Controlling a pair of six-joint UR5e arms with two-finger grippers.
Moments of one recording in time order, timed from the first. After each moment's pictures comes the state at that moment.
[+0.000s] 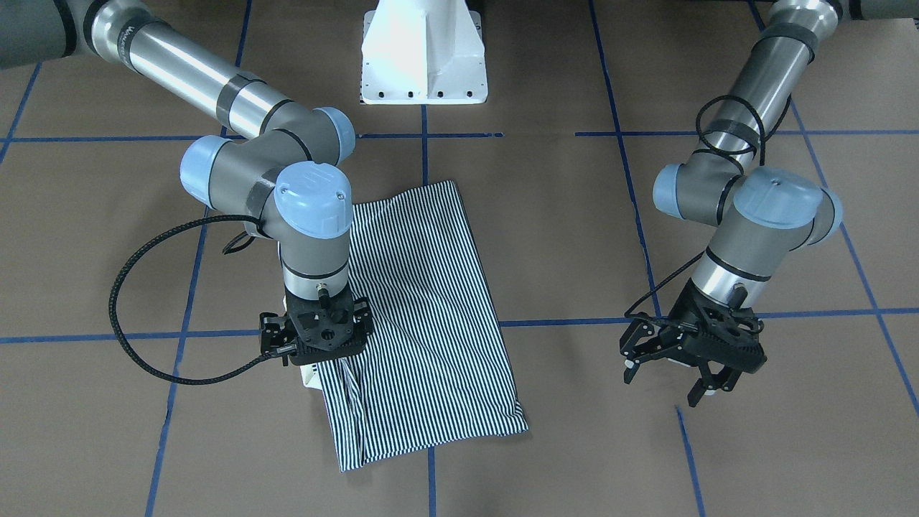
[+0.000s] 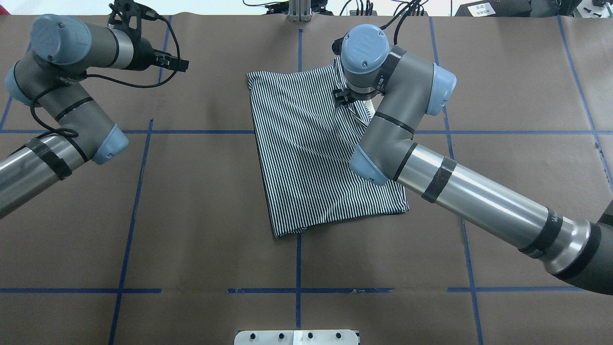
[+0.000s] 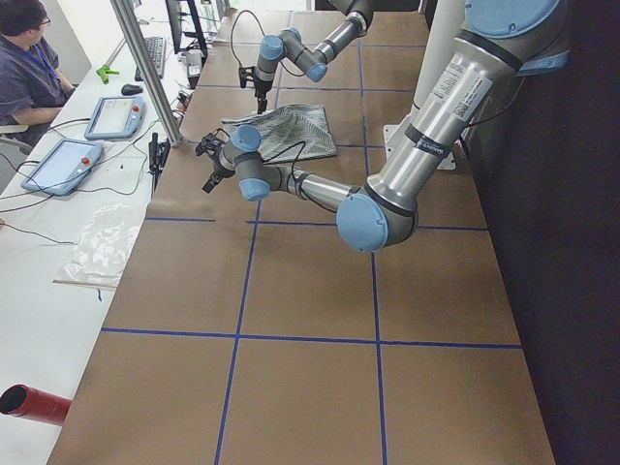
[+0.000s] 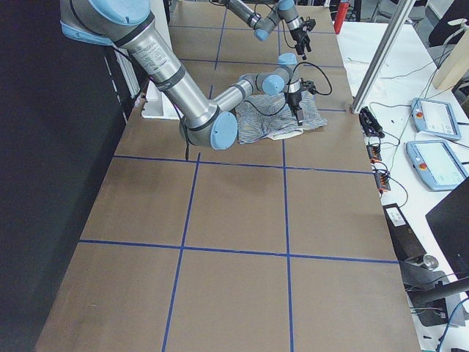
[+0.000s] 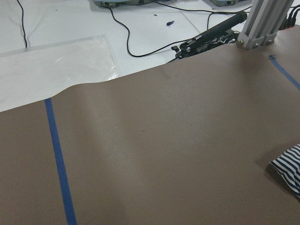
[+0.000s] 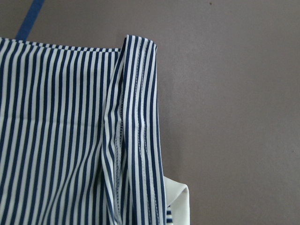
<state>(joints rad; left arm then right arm) -0.93 -2.15 -1.19 -2.51 -1.83 -0.68 0.71 -0.73 1.24 -1.44 1.69 0.76</state>
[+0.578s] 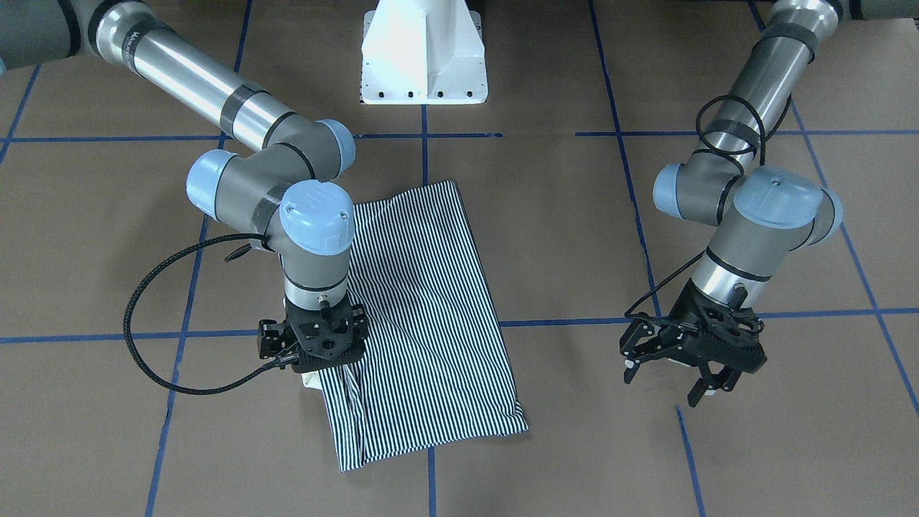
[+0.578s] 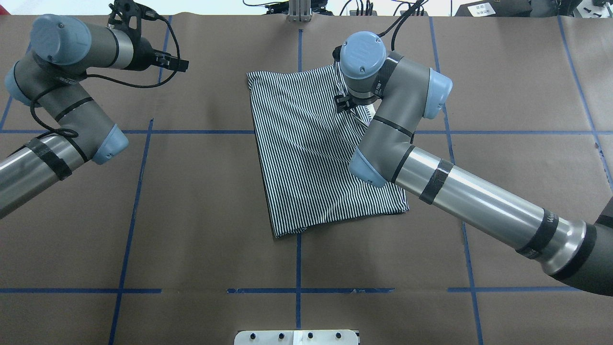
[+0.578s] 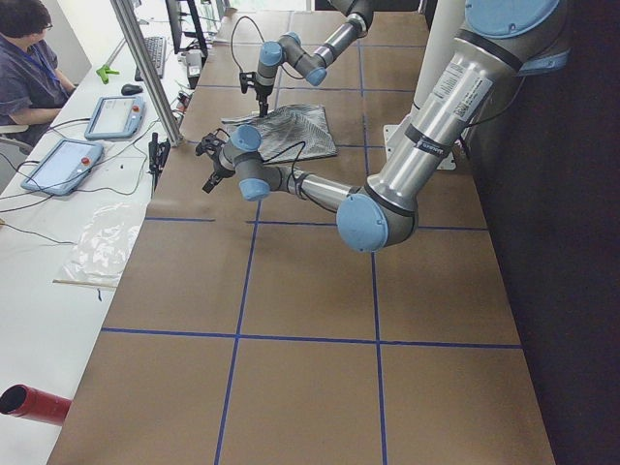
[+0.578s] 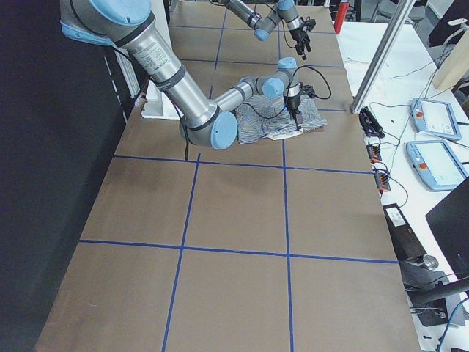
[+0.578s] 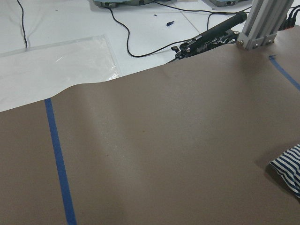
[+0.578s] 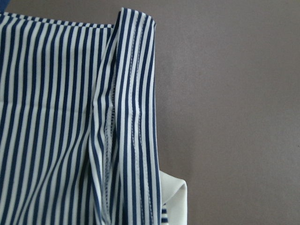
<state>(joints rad) -0.93 -2.15 -1.19 -2.51 -1.83 -0.68 0.71 -0.72 1.19 -1.44 1.69 0.73</state>
